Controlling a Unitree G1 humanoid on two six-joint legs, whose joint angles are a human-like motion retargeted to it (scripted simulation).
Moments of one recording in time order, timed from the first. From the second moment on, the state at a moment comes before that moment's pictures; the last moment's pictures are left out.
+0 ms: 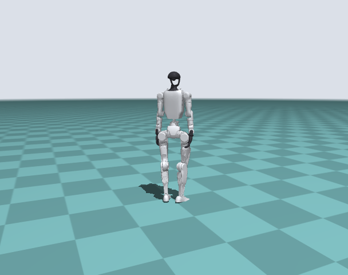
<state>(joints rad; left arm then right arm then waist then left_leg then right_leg) 0.03 0.09 0.18 1.60 0.43 0.10 -0.23 0.01 -0.09 0.10 1.59 -0.33 0.12 0.25 -0.27 0.02 -0.24 -0.07 -0.10 0.07 -0.03 -0.05 0.04 -0.05 -0.10 -0.59 0.00 0.03 0.04</state>
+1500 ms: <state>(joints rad) 0.01 0.11 0.21 1.61 0.40 0.11 -0.22 0.04 -0.11 0.09 1.59 -0.33 0.12 0.25 -0.24 -0.01 -0.24 -0.03 -0.15 -0.06 -0.08 -0.03 0.06 0.00 -0.10 -0.72 0.00 0.01 0.06</state>
